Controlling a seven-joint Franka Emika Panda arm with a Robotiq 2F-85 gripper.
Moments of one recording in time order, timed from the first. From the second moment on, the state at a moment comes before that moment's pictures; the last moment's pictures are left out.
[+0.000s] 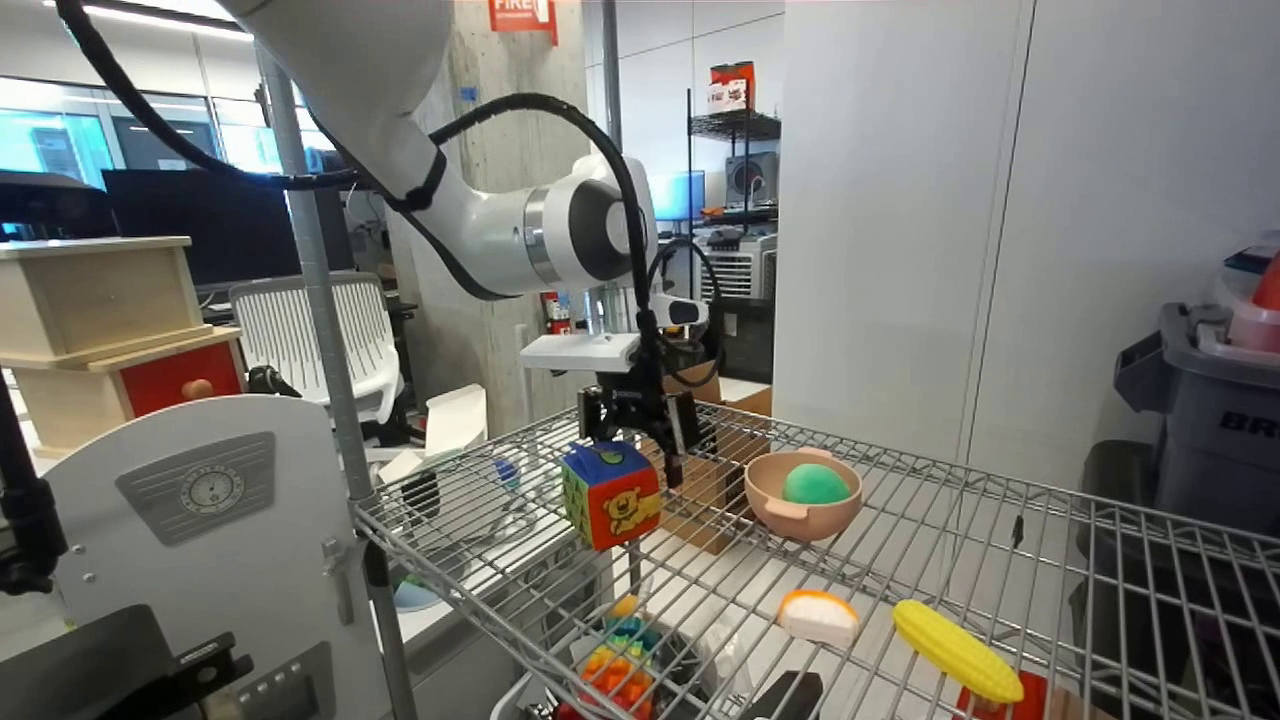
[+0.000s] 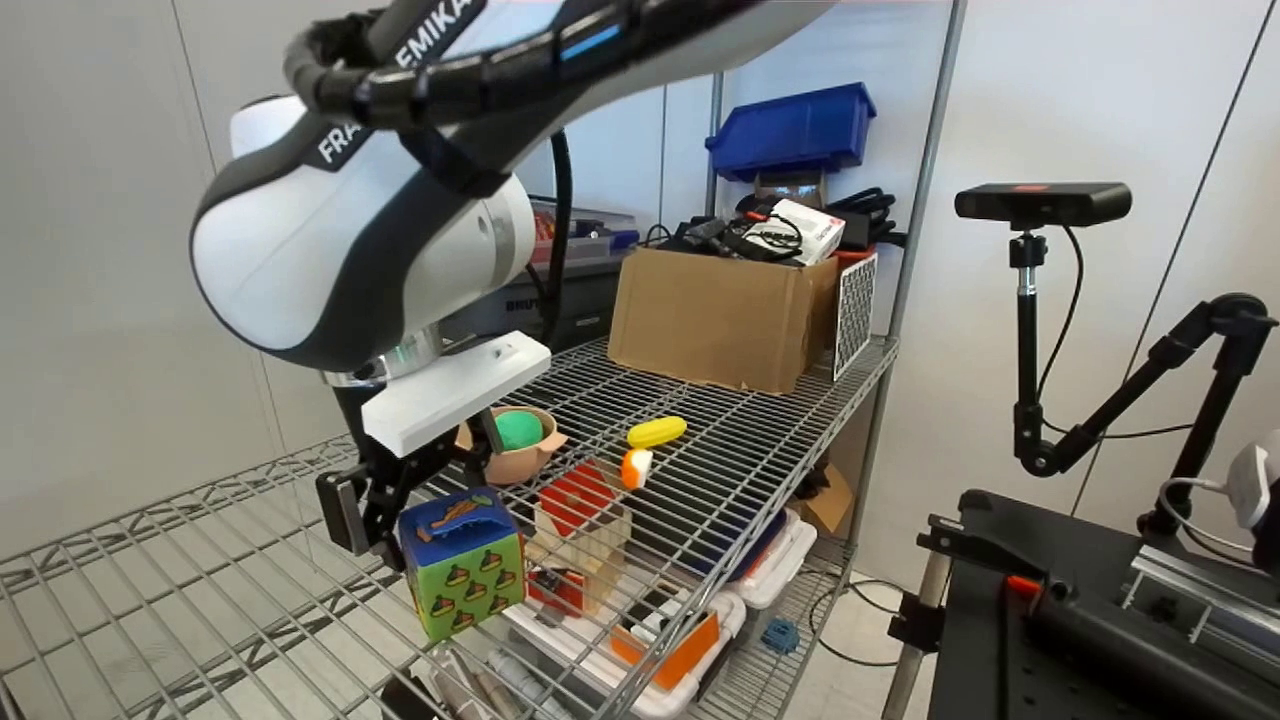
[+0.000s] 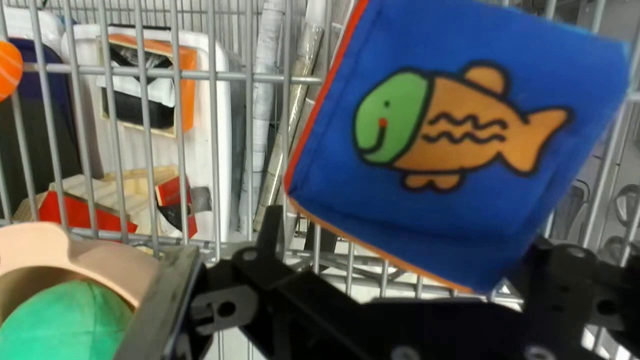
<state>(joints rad) 0.20 1.11 -0.02 -1.12 -0.14 2.15 0.21</state>
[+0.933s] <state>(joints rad) 0.25 1.17 0.00 -0.98 -0.12 1.91 0.21</state>
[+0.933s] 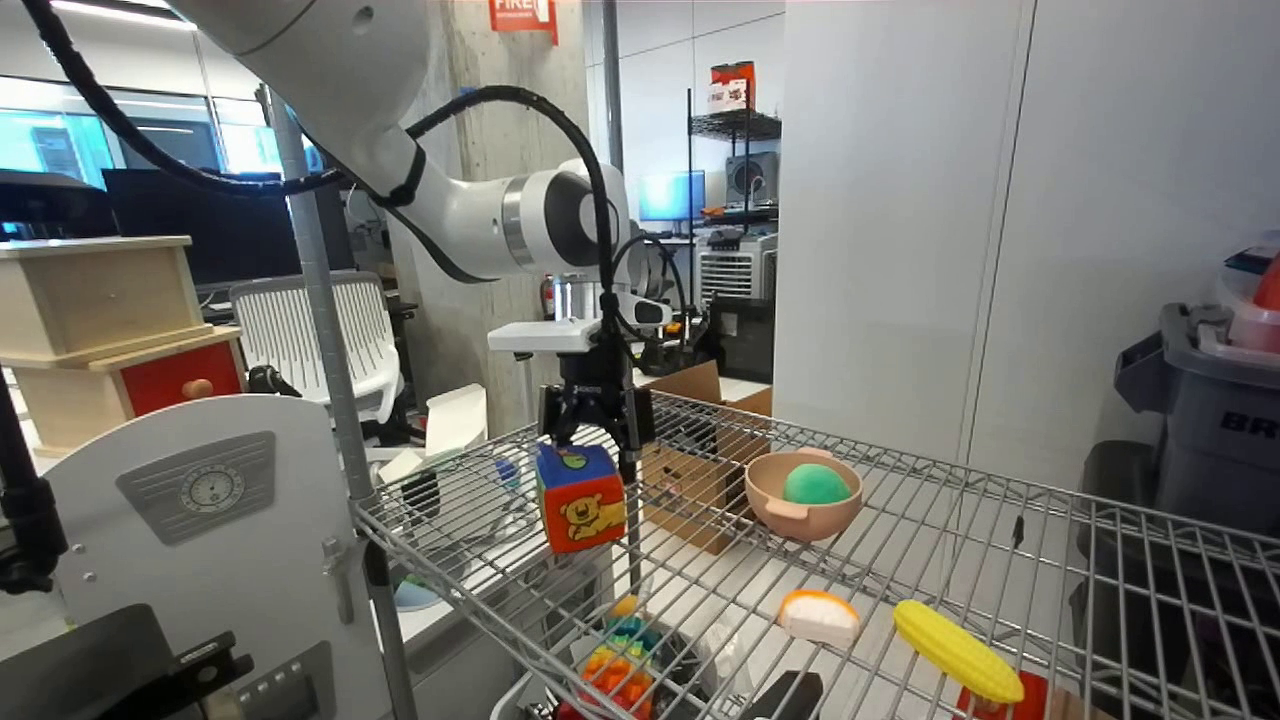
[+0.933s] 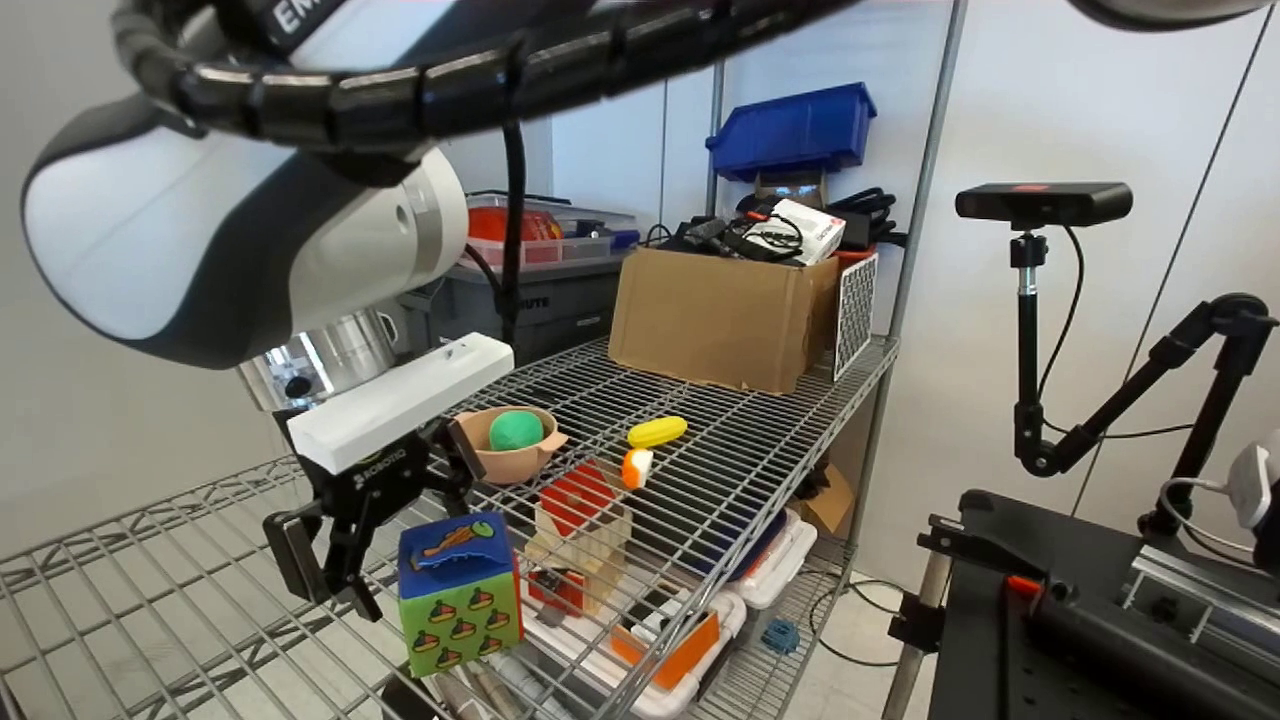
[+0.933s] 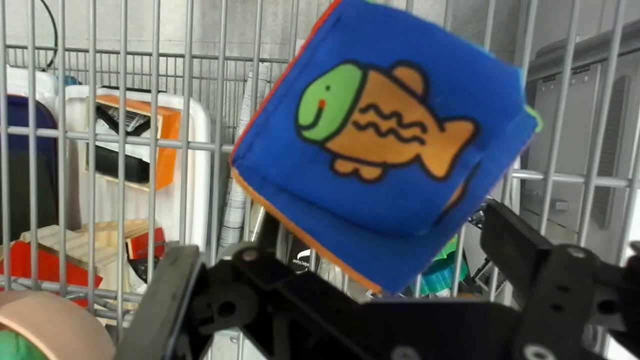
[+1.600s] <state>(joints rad) 0.25 1.03 0.00 -1.23 -0.14 1.95 0.21</state>
